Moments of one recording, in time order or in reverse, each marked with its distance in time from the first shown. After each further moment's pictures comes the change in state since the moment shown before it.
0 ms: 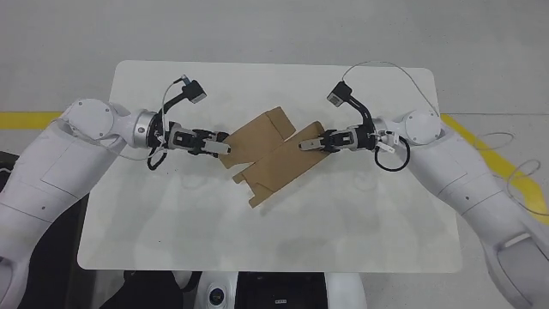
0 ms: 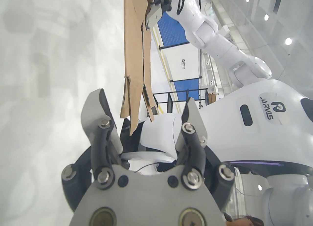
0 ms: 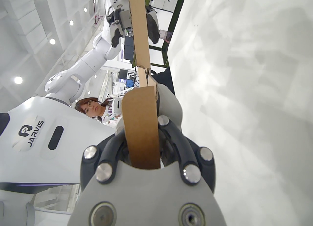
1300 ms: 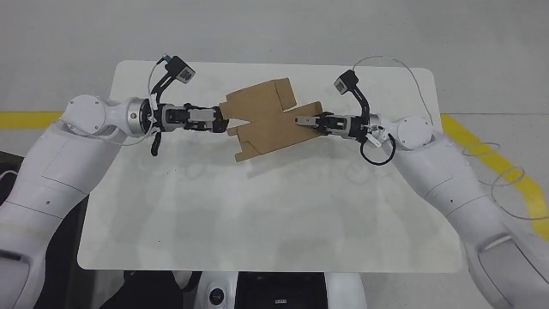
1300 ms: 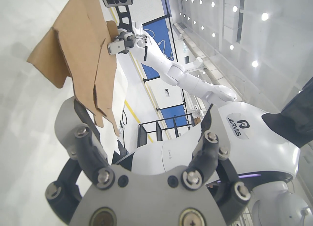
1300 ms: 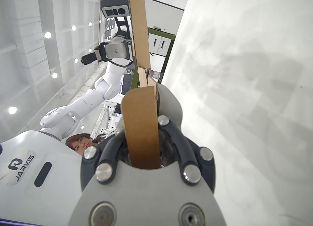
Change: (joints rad) left arm 0.048 -0.072 -0.137 0.060 -0.125 0.017 0.010; right arm -0.061 -0.083 0.107 0.079 -0.114 -0.031 -0.218
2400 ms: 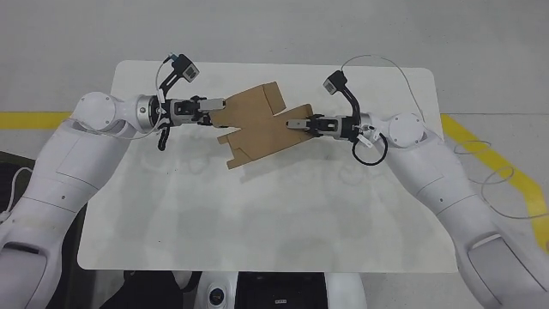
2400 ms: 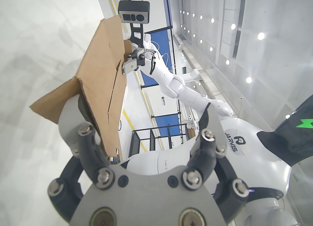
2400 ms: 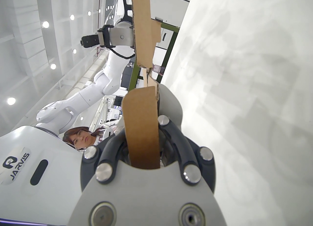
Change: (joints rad) left arm -0.007 -0.078 -0.018 0.094 0.066 0.089 0.037; right arm -0.007 -0.055 0.056 -0.004 -0.078 0.016 0.048
